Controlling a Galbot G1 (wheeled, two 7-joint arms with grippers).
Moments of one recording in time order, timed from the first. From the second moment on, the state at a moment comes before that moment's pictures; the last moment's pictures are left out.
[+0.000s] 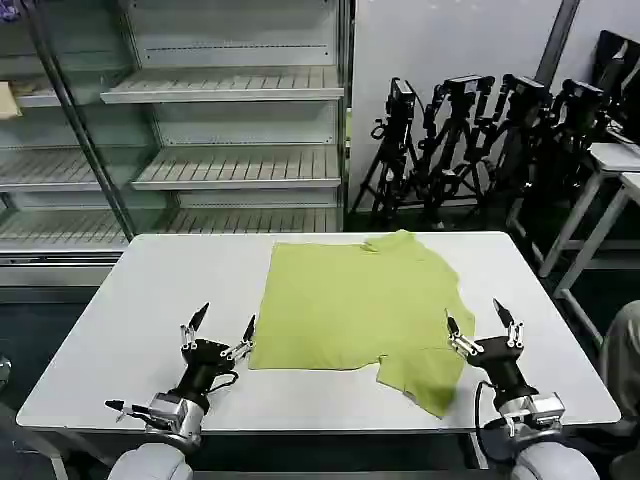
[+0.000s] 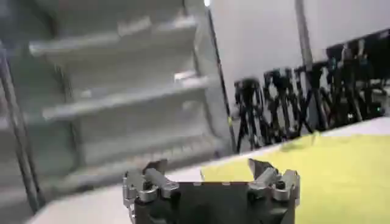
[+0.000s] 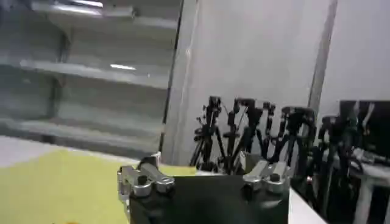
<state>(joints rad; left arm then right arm) 1.41 -1.26 -0.45 -2.13 -0.07 0.21 -0.03 -1.53 1.01 0.56 2.18 0.35 -0.14 0.16</state>
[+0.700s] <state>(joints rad) 1.40 -1.24 -0.39 -2.12 -0.32 0.52 -0.14 -1.76 1.02 0.54 2.29 0.40 -0.34 0.18</state>
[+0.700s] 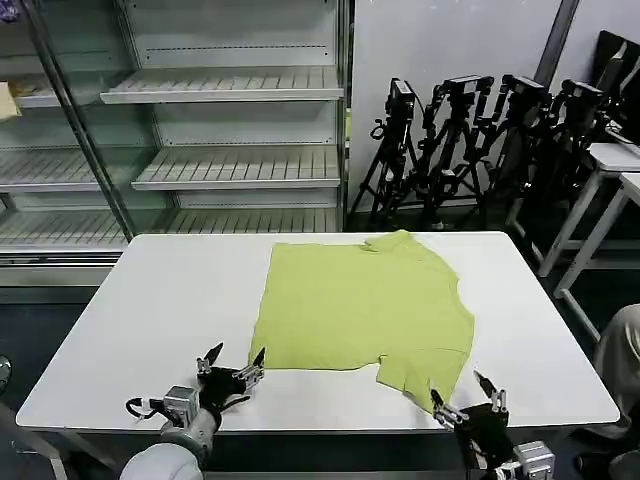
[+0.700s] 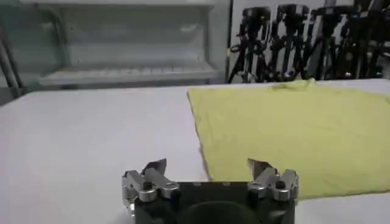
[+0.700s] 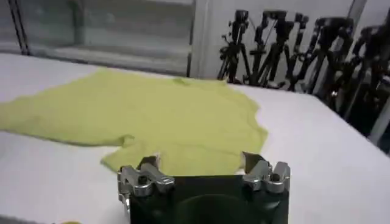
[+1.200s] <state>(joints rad) 1.38 -1.24 -0.37 -2.07 -0.35 0.56 -0.17 -1.77 1.04 0.51 2.29 0.43 -0.38 0.22</state>
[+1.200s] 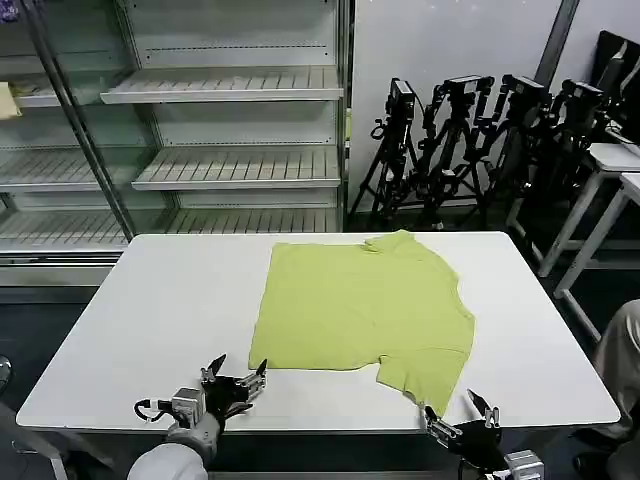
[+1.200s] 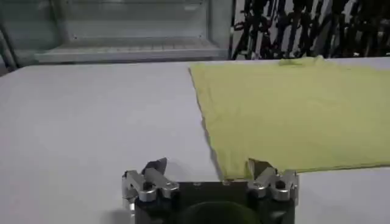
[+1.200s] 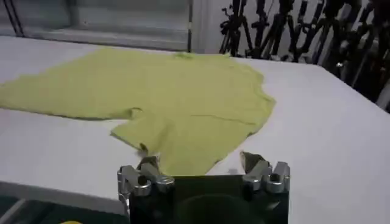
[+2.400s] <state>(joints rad) 1.36 -1.25 -0.36 -2.05 -0.34 0.58 -0.12 -1.69 1.02 0.49 2.28 0.47 -0.40 0.22</state>
